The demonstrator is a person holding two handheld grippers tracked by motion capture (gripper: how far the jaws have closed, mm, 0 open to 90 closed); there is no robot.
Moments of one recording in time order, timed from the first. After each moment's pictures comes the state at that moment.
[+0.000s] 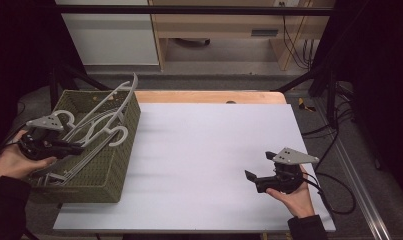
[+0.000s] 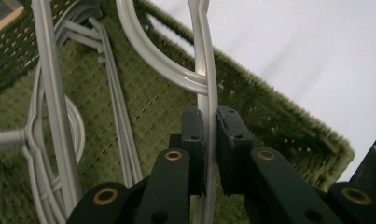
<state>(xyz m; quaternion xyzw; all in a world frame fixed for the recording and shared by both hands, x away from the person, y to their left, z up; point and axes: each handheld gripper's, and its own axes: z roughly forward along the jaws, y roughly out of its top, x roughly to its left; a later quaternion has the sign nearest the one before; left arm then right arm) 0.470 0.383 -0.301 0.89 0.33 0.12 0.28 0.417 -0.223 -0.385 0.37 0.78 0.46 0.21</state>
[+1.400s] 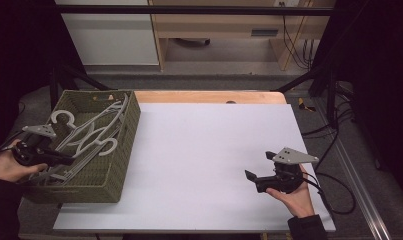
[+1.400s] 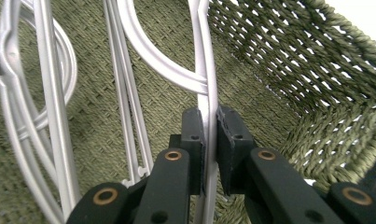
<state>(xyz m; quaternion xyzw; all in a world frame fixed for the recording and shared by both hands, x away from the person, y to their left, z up) 0.481 0.423 -0.341 0.89 0.36 0.06 0.26 0.417 -0.223 -0.385 0.37 0.78 0.46 0.21</state>
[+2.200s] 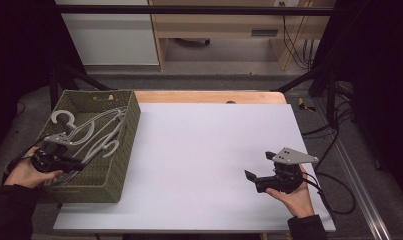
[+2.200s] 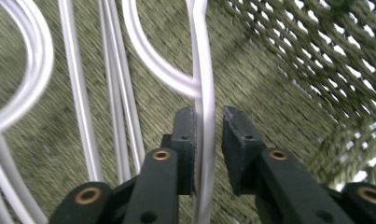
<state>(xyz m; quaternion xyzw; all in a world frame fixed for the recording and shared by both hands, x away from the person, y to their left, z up) 0.482 0.402 -0.376 0.90 0.37 0.09 0.23 0.417 -0.222 -0.385 0.37 0.78 0.46 0.21</state>
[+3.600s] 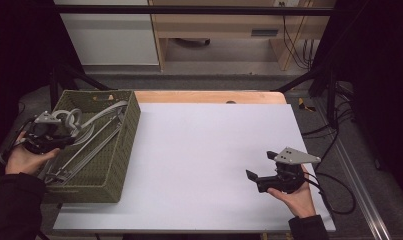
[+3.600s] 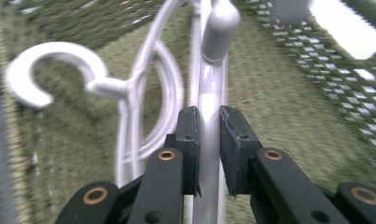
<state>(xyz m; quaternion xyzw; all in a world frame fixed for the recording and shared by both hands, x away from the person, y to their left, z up) 0.507 0.417 -0.346 0.81 0.47 0.24 0.24 0.416 -0.225 -0.383 0.37 0.78 0.46 0.21</state>
